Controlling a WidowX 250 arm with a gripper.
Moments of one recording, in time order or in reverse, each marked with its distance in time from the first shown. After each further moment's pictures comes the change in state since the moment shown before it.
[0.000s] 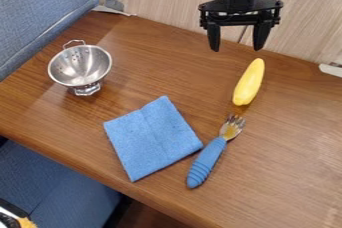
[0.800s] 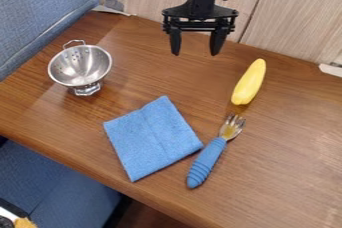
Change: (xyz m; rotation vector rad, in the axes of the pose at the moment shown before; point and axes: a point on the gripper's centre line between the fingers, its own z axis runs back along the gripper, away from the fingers) arm 0.014 0.066 -0.017 0.177 0.024 0.129
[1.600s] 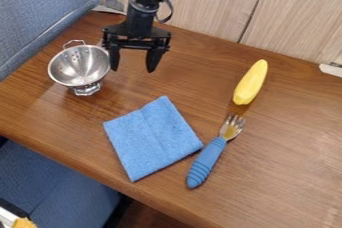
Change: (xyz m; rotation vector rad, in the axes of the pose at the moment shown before) arm 0.000 0.097 -0.039 0.201 0.037 0.147
